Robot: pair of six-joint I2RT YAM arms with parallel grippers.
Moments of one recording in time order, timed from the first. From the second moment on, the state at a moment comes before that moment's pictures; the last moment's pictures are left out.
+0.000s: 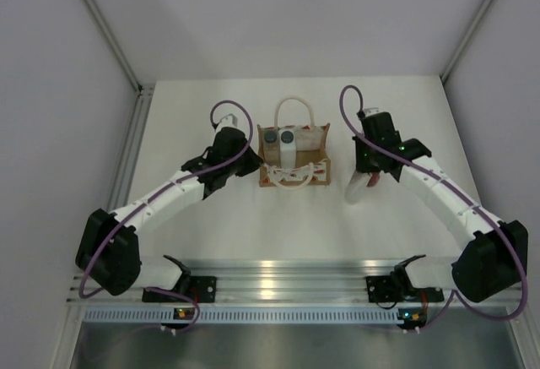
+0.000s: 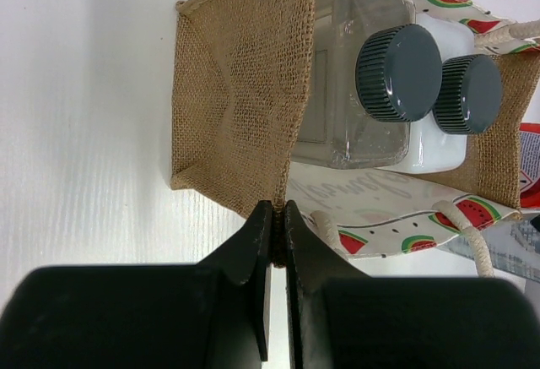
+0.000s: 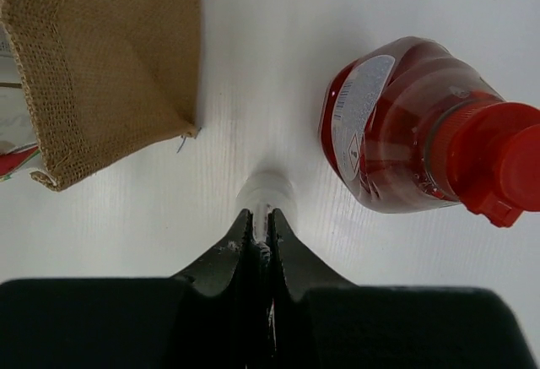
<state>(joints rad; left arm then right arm) -0.58 1.35 0.94 -0.22 -0.11 -0.85 0.40 1.29 1.09 -0.71 0.16 0.25</state>
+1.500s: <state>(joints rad) -0.58 1.31 0.90 -0.22 -0.12 -0.85 0.74 1.61 1.63 -0.68 0.27 0.36</state>
